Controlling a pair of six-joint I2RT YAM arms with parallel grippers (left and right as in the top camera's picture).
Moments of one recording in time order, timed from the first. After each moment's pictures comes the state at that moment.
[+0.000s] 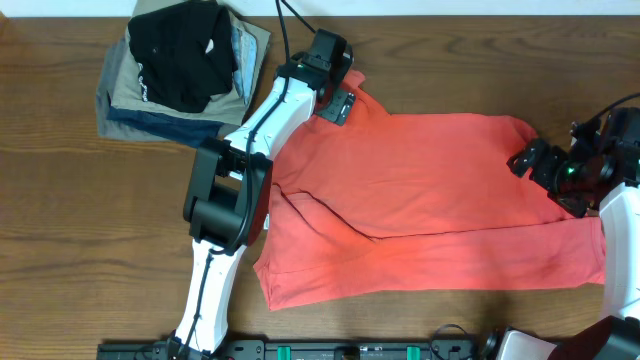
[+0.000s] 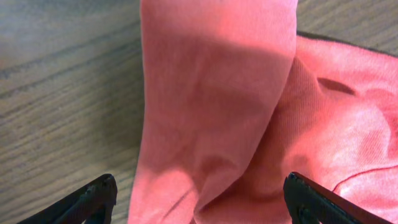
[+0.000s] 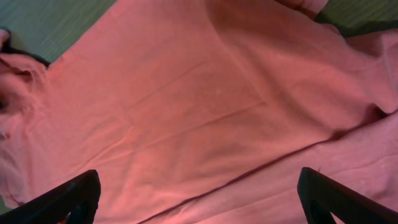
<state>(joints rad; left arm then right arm) -0.42 2.34 1.91 -0.68 -0.05 0.07 -0.38 1.41 1.12 -0.93 -0.28 0.25</state>
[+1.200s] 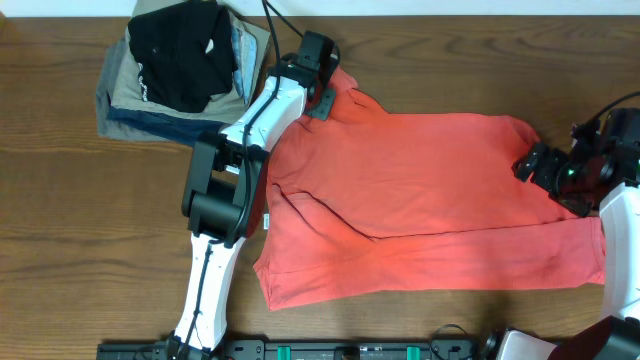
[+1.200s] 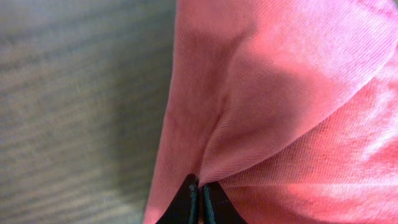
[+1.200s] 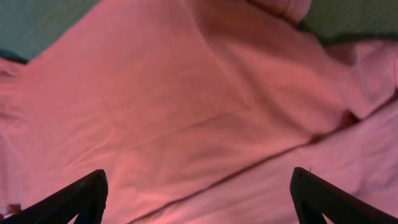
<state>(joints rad) -0.37 2.39 1.91 -0.68 -0.06 0.03 -0.38 1.41 1.12 -0.92 -0.23 0.21</state>
